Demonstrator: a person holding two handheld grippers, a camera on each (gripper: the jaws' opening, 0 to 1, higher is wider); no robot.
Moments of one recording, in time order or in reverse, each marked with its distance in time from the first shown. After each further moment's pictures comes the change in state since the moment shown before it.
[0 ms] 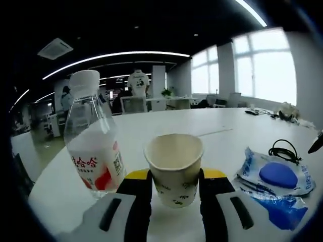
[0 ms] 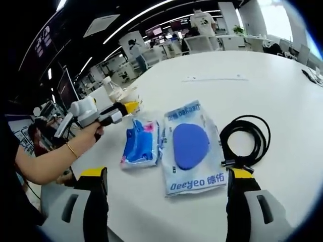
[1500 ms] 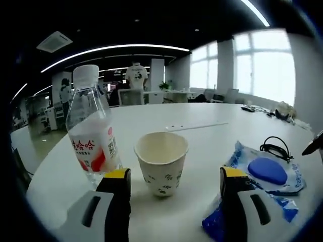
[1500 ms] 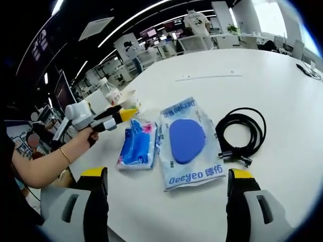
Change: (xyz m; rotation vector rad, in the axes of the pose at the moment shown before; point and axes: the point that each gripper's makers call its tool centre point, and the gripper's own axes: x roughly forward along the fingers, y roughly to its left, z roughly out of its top) left arm -0.024 -0.019 -0.008 -0.019 0.063 -0.036; right arm -0.008 0.000 -0.007 0.030 -0.028 -0.017
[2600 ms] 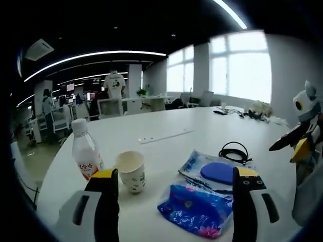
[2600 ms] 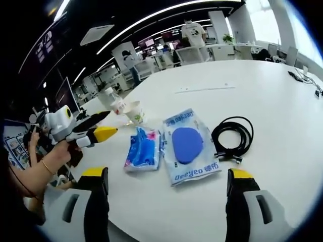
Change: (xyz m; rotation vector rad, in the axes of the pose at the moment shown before) left arm -0.079 -0.066 0.044 0.084 -0.030 -0.196; right arm -0.038 0.017 0.006 0.008 -0.093 -0.052
